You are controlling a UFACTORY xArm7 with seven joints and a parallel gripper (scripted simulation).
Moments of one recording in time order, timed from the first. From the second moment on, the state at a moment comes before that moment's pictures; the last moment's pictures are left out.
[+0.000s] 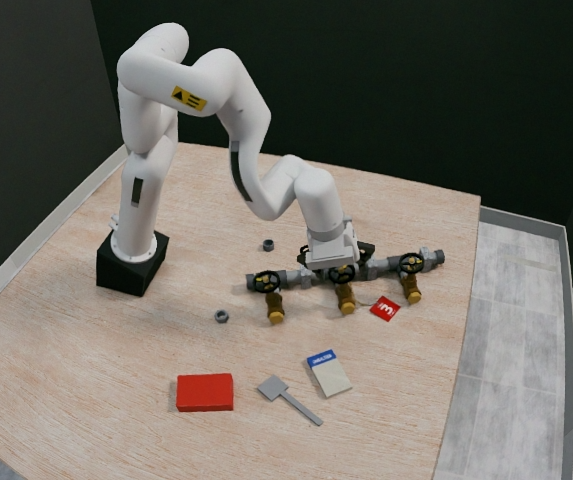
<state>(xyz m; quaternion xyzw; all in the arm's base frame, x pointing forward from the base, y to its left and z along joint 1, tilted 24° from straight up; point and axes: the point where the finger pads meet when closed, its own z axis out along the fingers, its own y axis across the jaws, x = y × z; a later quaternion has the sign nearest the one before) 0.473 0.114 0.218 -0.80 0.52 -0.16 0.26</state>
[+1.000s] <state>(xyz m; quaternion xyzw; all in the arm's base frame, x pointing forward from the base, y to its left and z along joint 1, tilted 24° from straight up) 0.473 0.114 0.218 -0.74 0.62 -0.15 0.22</state>
